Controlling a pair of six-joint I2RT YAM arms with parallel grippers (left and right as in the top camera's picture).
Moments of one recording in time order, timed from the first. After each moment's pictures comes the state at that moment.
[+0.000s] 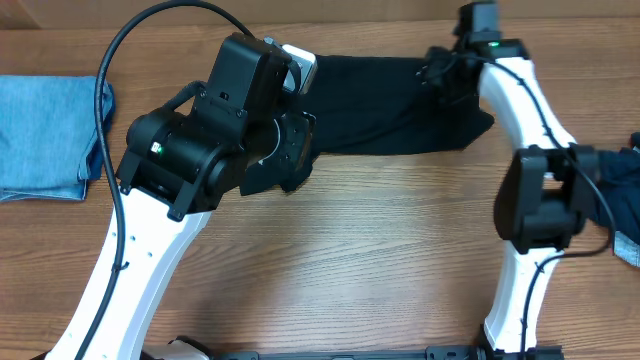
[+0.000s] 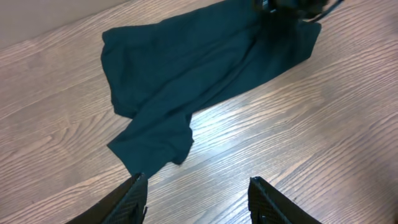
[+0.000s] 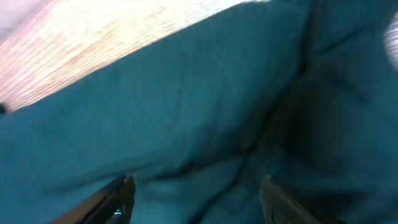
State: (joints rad) left arm -0.52 1.53 1.96 -1.31 -0.03 -0.10; right arm 0.06 2.26 1.93 -0.76 -0.12 0.50
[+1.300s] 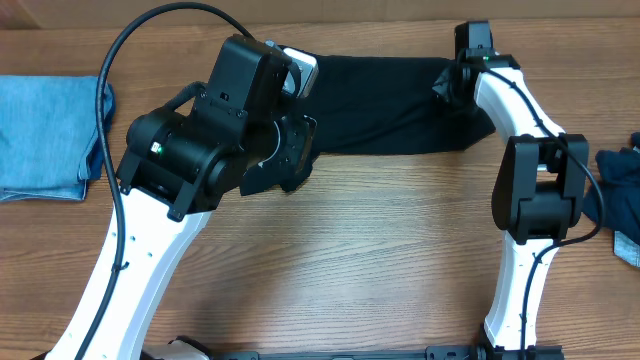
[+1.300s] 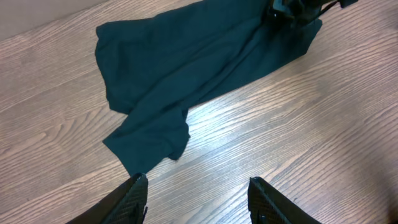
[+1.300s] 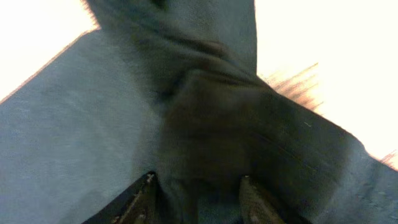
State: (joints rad) left arm -0.52 1.53 1.96 -1.33 -0.02 -0.10; right arm 0.03 2.33 1.84 -0.66 0.10 0.64
